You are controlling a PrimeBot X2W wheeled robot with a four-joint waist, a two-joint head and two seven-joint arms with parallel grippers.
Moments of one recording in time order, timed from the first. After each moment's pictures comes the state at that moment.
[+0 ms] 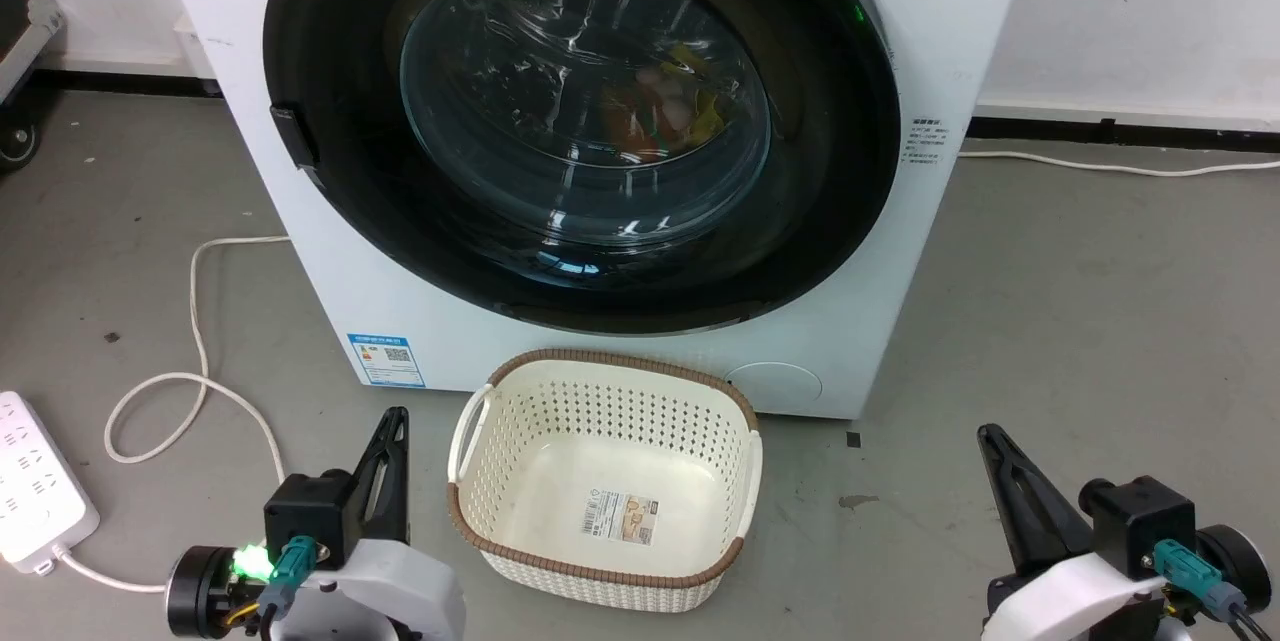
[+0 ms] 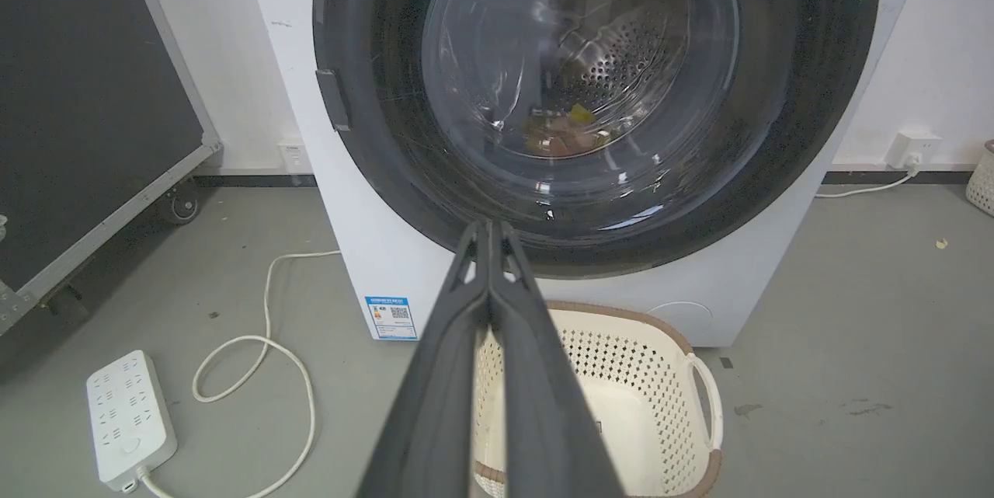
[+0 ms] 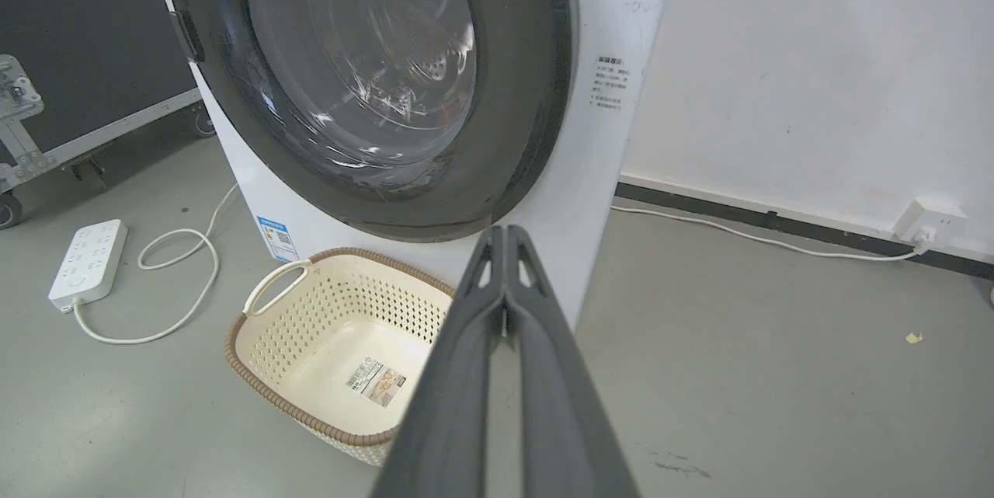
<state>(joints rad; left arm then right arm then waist) -0.02 0.05 -0.01 0.03 -0.02 -0.02 -0.03 0.01 -0.06 -0.01 0.02 0.02 0.13 -0.04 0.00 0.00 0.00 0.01</state>
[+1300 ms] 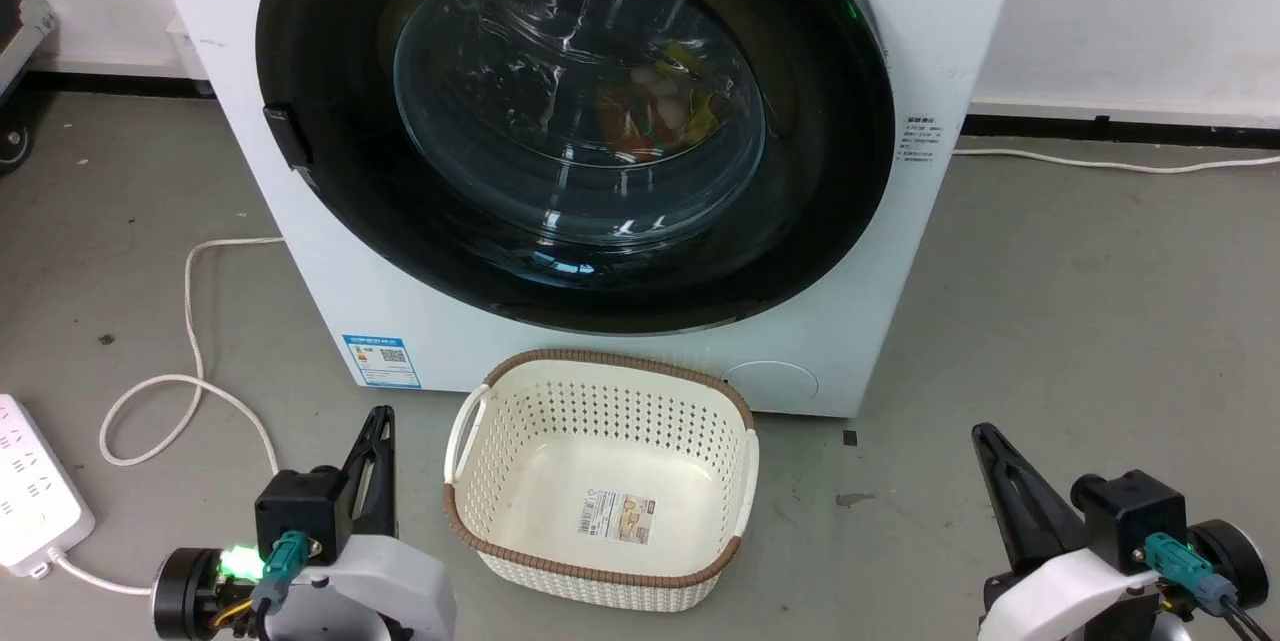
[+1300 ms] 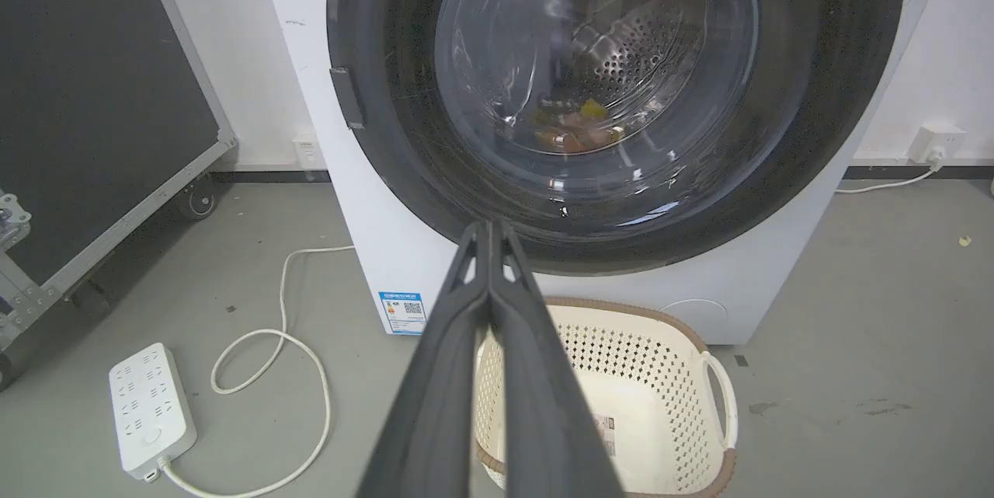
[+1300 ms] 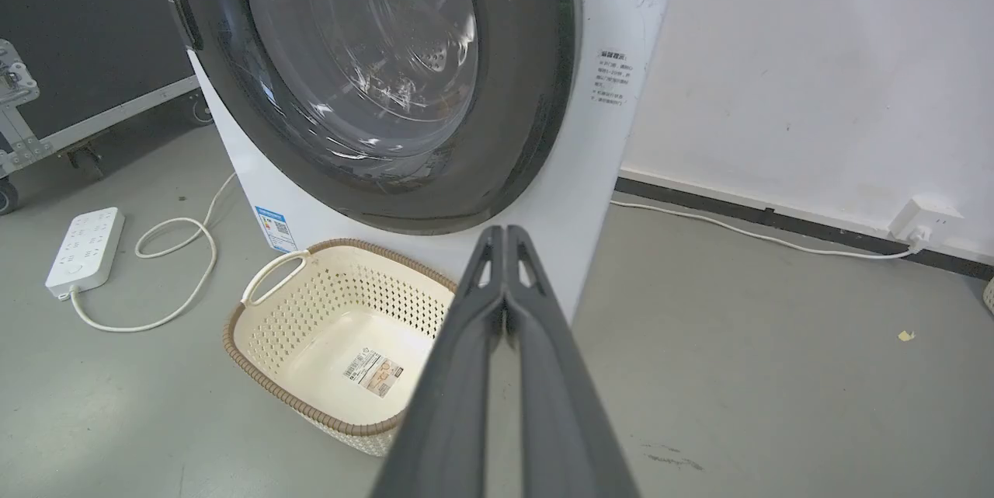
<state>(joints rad) -0.01 0.05 0.00 0.00 0.00 0.00 0.00 0.01 -0.06 0.00 0.01 0.01 0.13 0.00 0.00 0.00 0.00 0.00</state>
